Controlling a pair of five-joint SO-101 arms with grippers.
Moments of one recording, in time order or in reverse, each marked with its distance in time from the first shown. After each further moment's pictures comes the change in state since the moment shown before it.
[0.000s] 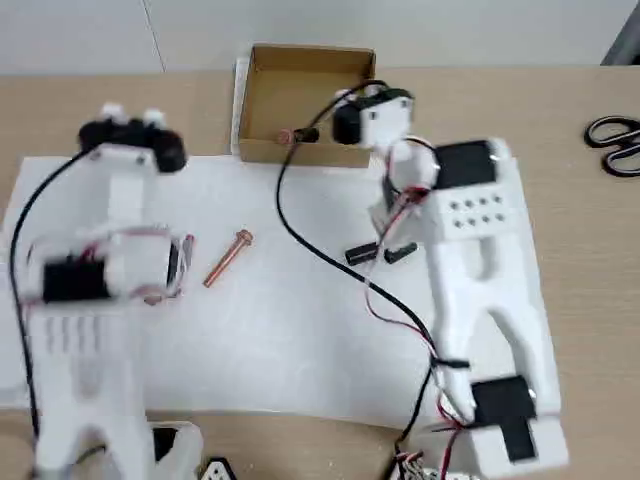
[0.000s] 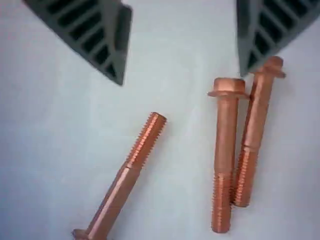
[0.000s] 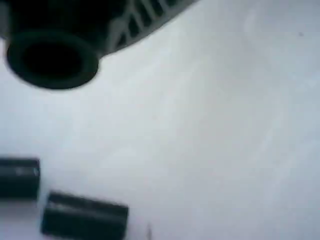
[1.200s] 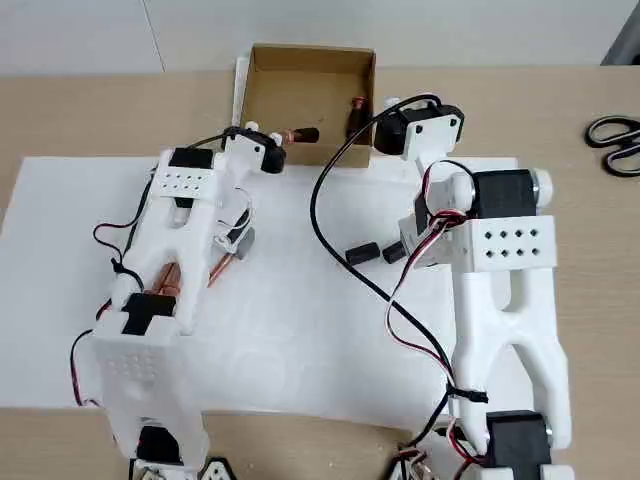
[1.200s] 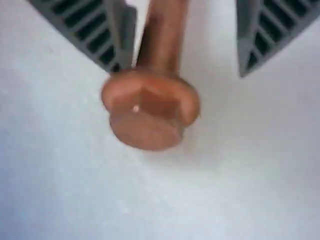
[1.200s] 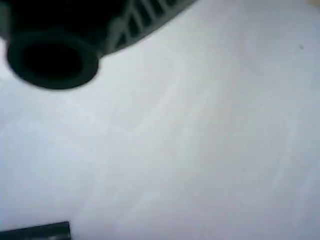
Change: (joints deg) left arm 8.5 57.2 -28.2 -3.8 -12.4; right arm 4.7 -7.3 7.7 0.0 -3.6
